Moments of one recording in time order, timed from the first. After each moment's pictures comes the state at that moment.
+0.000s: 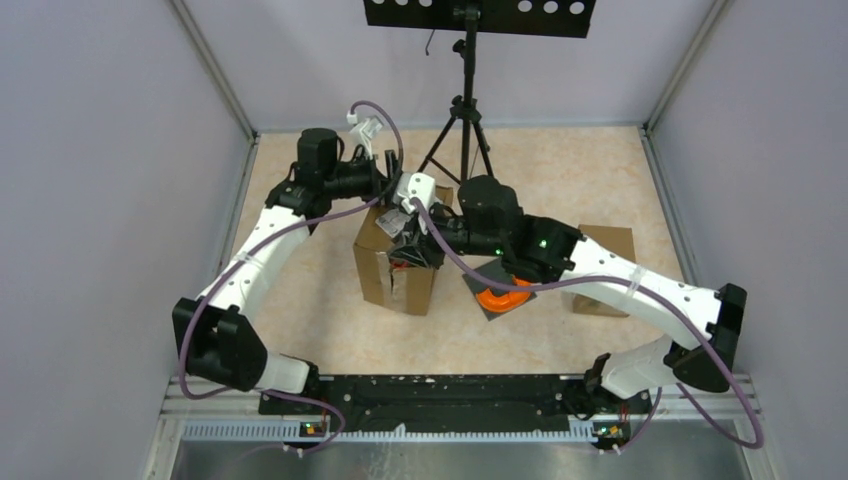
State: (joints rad) left arm -0.28 1.40 1.24 -0.30 0.80 -0.40; right arm 1.08 1.38 1.41 -0.31 -0.24 -0.09
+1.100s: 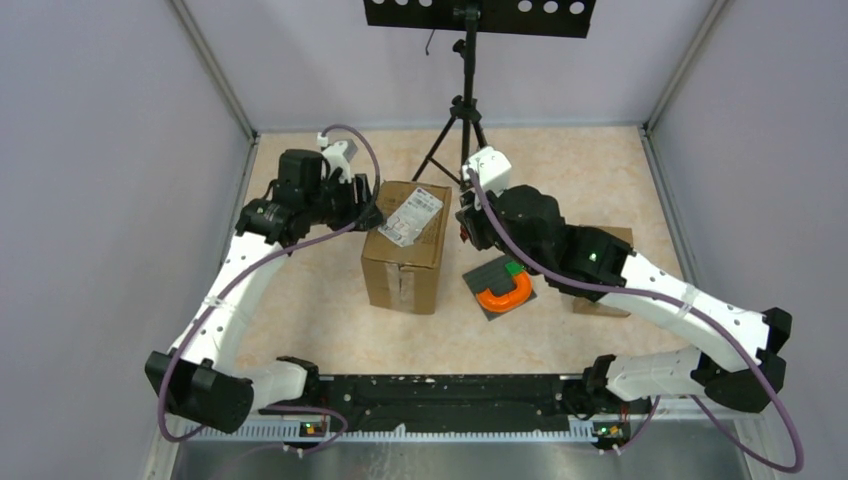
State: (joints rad) left arm -0.29 1.21 1.31 -0.75 0.35 -0.29; right arm 1.08 1.19 1.38 -0.51 0.47 0.08
